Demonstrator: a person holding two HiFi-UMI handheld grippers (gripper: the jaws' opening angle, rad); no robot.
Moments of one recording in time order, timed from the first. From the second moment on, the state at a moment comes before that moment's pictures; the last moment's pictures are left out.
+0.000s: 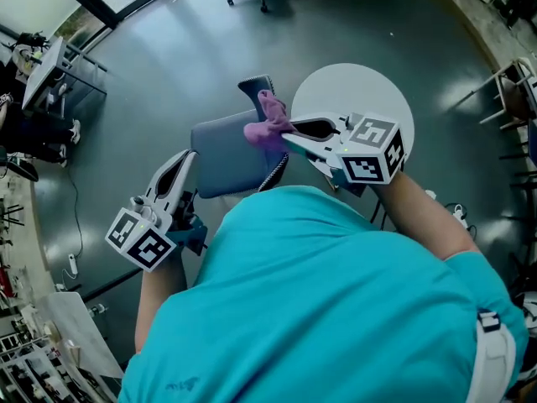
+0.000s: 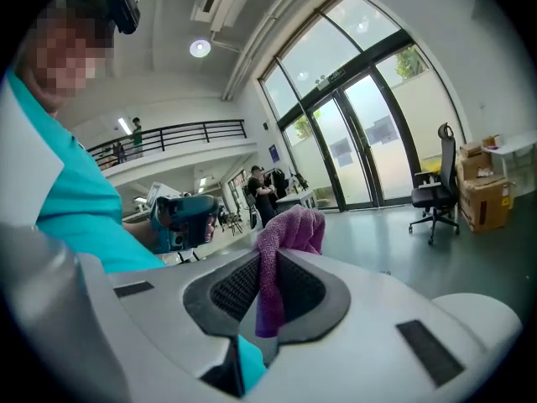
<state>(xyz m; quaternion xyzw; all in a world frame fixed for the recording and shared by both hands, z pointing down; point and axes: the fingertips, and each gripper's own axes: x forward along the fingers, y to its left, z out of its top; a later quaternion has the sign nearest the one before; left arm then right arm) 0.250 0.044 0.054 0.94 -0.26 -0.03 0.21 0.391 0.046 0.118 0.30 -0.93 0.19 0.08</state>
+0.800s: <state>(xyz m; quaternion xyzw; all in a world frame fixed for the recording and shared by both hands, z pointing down) 0.143 0.034 0.030 0.95 -0.26 -0.07 0.18 0.337 0.032 0.075 0.38 -0.91 0.16 0.06</state>
